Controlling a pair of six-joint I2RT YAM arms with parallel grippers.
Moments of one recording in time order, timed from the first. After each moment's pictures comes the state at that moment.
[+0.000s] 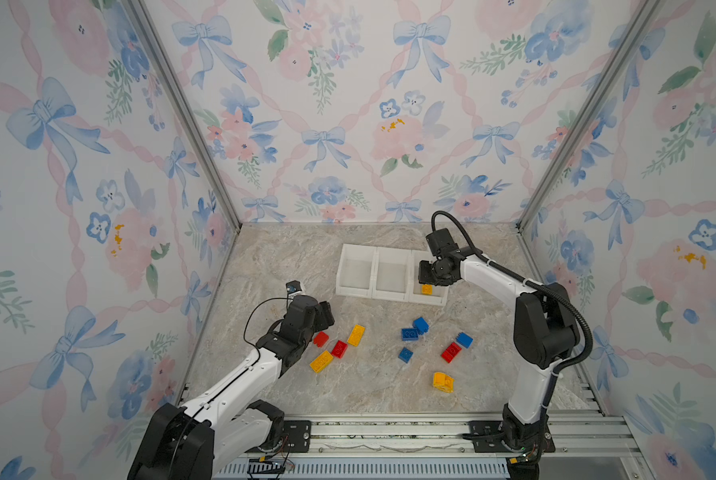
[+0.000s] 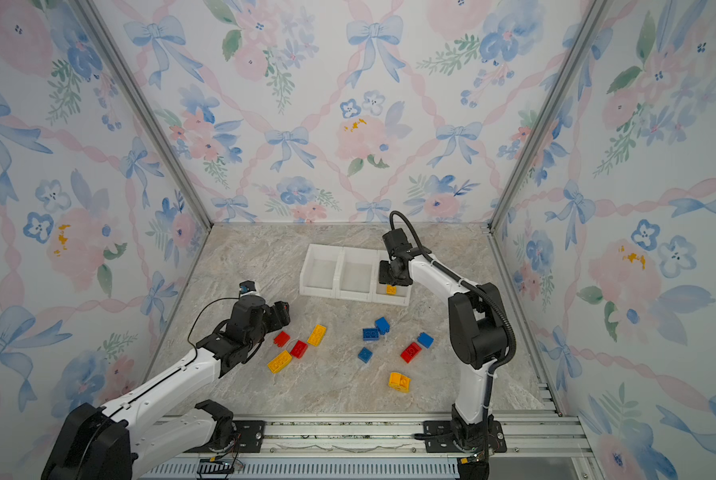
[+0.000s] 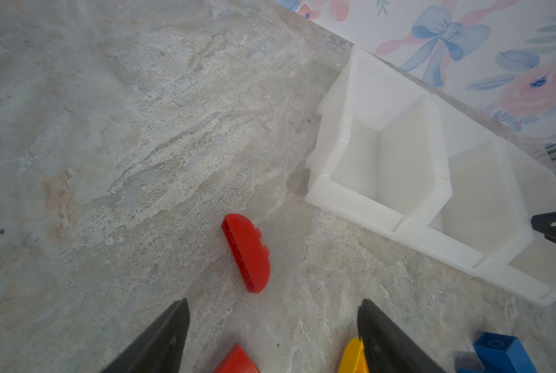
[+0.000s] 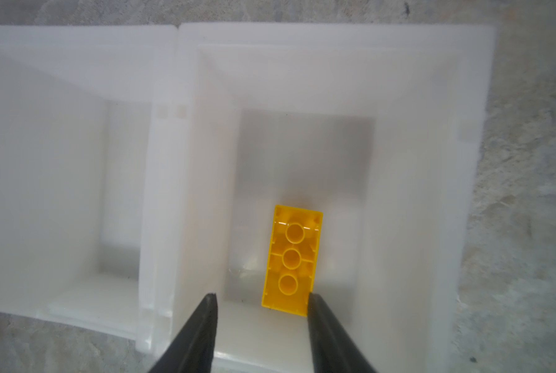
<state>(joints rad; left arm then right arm) -0.43 1.06 0.50 -0.11 -0.25 -0.63 0.39 1.91 1.48 -0.65 0.03 0.41</state>
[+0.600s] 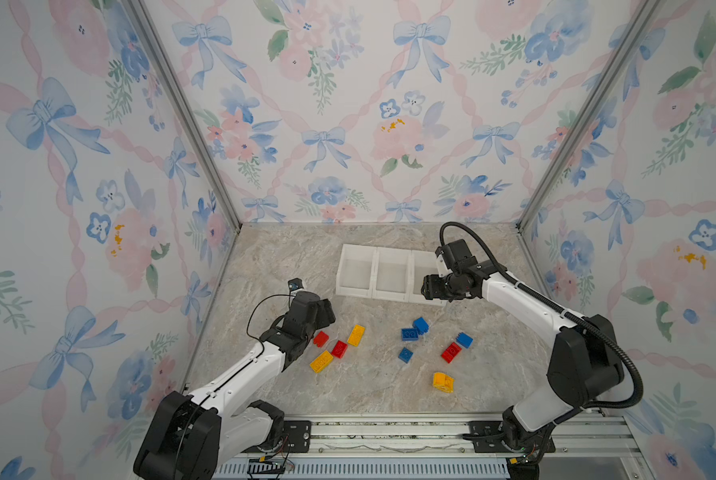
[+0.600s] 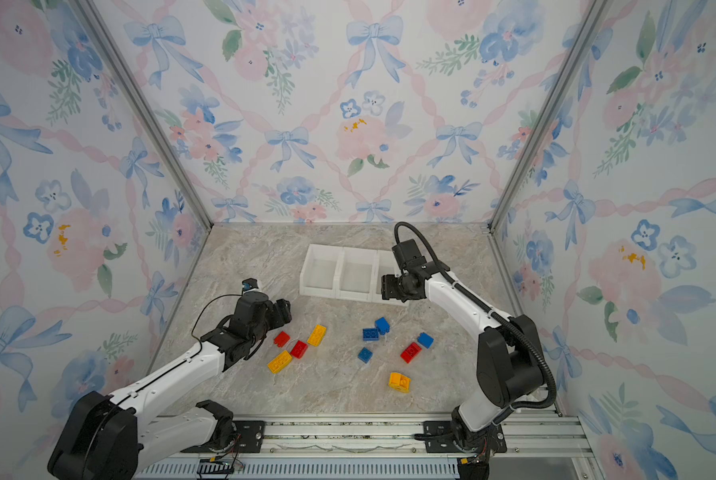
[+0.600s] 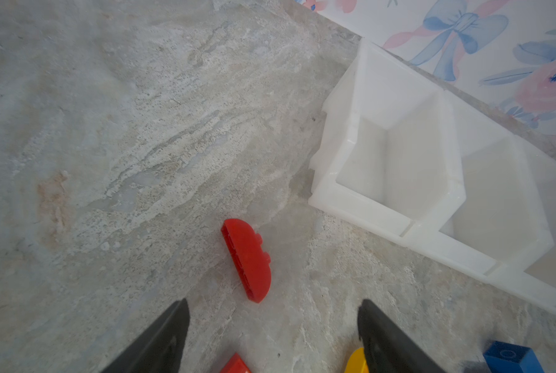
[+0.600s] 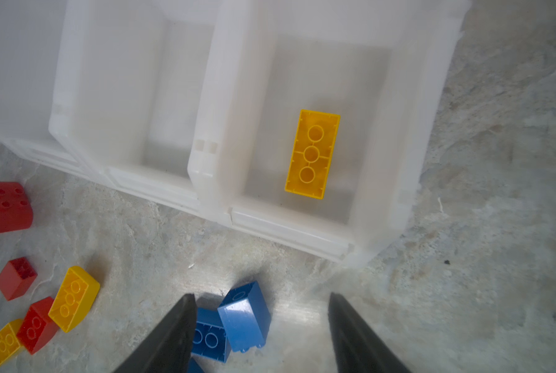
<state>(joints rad) -0.42 1.12 0.54 -0.11 -0.25 -0.62 0.44 1.60 1.23 -0.70 -0.06 0.32</state>
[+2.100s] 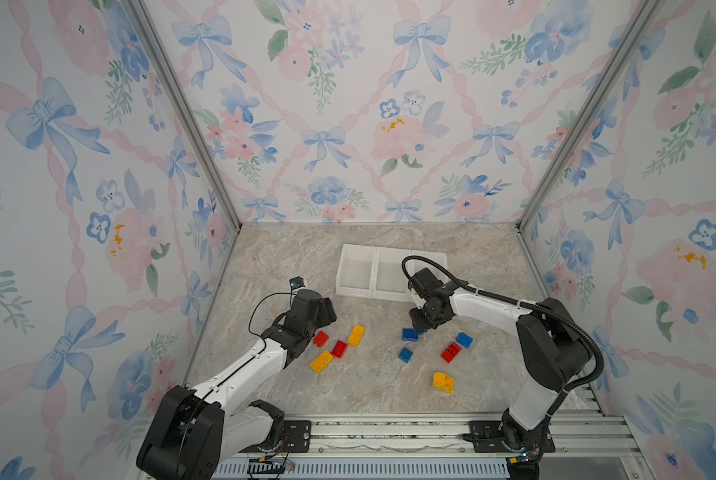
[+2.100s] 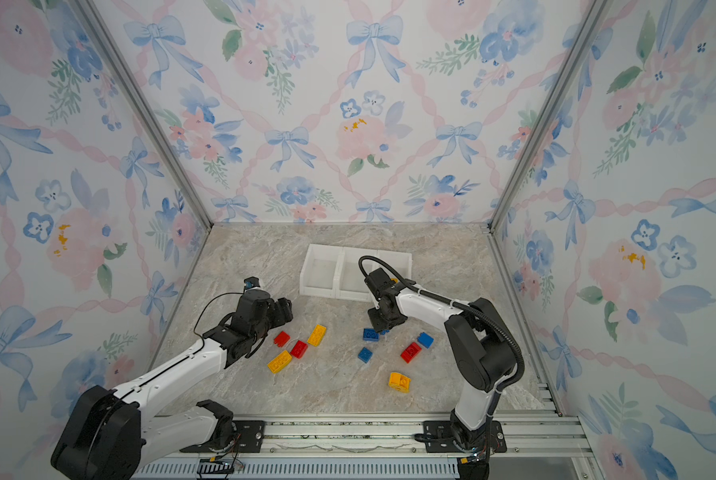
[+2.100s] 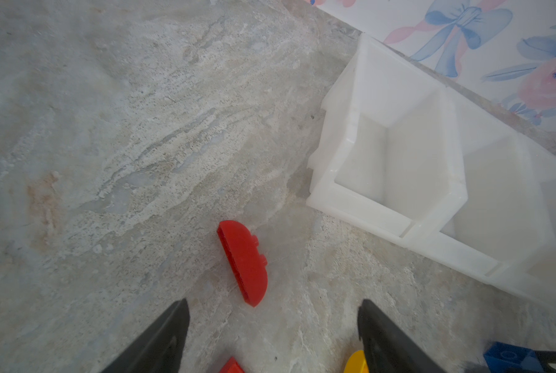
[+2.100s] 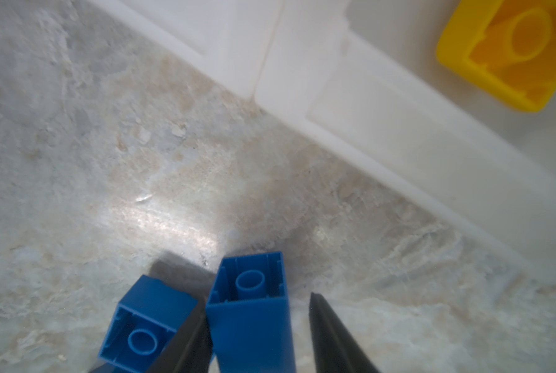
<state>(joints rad) -0.42 1.14 0.55 -0.11 -0.25 -0.63 0.60 1.77 1.13 -0.68 0.04 0.19</state>
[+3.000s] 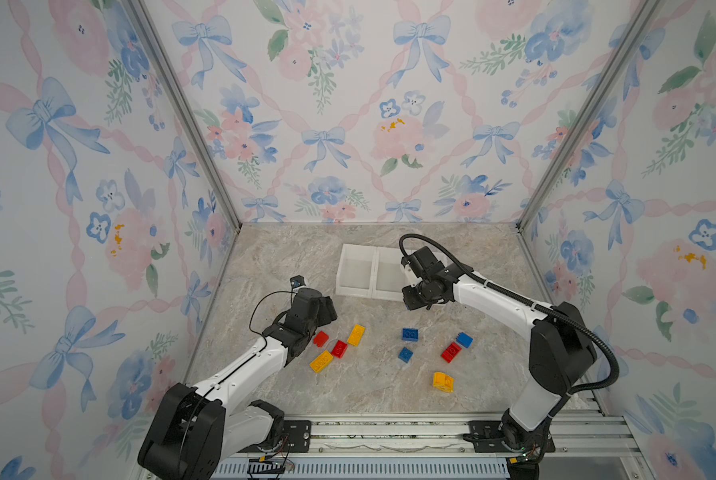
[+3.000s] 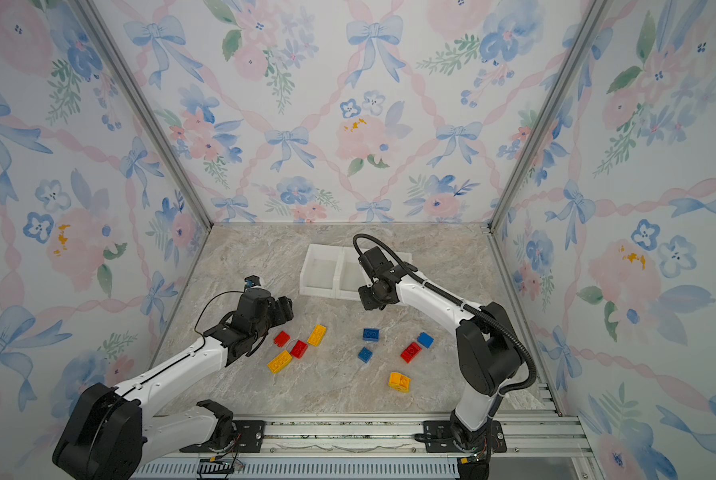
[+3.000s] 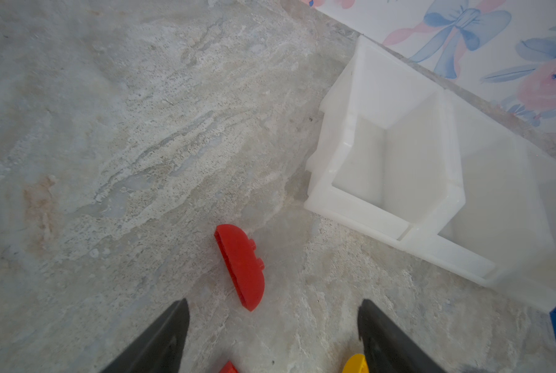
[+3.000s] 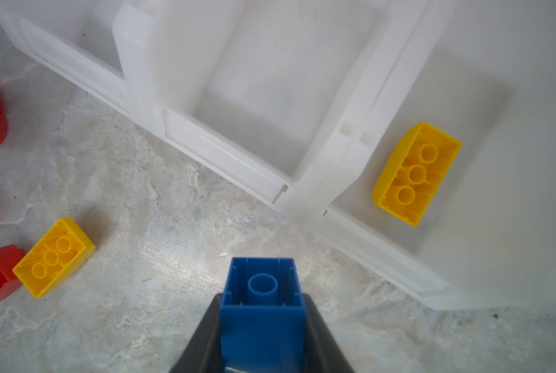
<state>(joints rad) -0.42 1.15 0.57 -0.11 -0.25 -0.63 0.62 1.74 1.37 -0.73 0.04 0.19</state>
